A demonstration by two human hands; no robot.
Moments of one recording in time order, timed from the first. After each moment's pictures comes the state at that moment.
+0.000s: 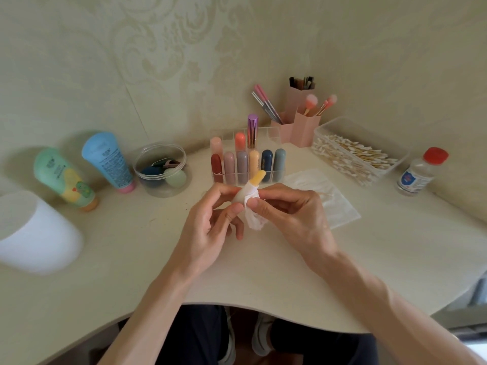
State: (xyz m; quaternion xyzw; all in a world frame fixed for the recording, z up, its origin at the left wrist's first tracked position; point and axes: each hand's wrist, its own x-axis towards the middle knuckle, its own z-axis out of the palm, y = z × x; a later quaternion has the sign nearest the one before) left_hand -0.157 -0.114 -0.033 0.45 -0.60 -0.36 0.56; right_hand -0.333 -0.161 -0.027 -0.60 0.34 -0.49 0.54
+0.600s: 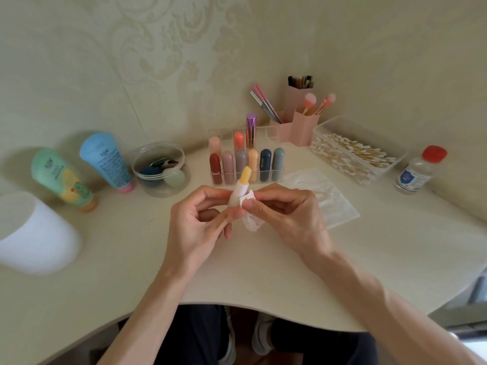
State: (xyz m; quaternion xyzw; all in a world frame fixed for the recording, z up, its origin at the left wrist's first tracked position) left_hand -0.154 -0.114 -0.034 0.49 -0.50 -0.36 0.62; right_hand -0.329 -0.164 -0.031 -0.61 0.33 -0.49 0.53
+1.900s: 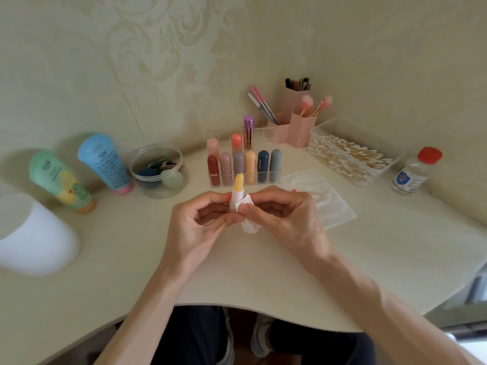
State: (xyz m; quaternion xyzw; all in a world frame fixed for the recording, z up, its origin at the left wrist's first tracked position) left_hand -0.155 -0.113 -0.027 0.47 -0.52 -0.39 0.60; right_hand -0.330 -0.161 -0.030 -0.62 0.34 -0.48 0.52
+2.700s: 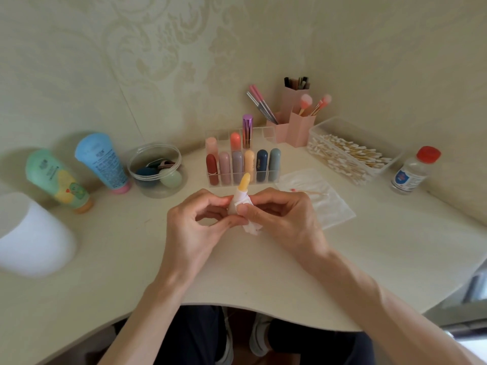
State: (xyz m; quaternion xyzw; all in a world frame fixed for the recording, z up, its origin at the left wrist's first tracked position) left_hand -0.155 -0.109 -0.030 0.55 -0.57 -0.23 0.57; right_hand -0.330 -0.162 -0.032 -0.60 0.36 -0.46 0.55
